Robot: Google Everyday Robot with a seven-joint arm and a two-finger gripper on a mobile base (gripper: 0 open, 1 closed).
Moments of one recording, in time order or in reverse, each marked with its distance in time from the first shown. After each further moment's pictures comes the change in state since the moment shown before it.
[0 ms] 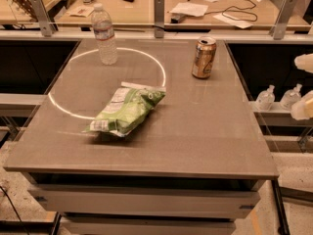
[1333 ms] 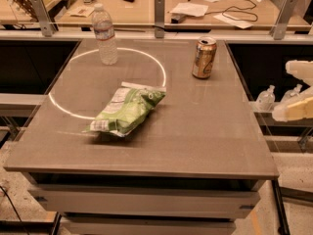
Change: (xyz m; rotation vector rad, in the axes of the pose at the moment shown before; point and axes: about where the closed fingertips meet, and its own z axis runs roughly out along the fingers) arm 0.003 -0.006 0.023 0.051 -0.209 0.025
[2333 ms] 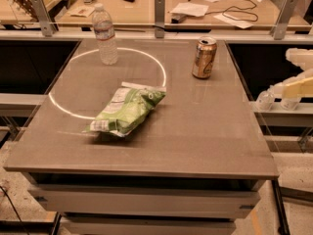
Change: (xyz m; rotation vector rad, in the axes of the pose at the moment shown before) arm -0.006 -0.061 0.005 0.029 -0.109 0.012
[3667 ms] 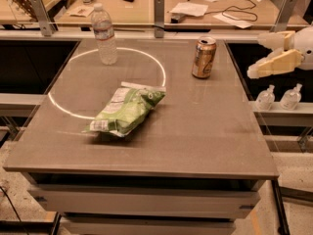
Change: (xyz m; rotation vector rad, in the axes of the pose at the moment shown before) arm -0.021 -0.036 0.064 -0.109 0.064 -0.056
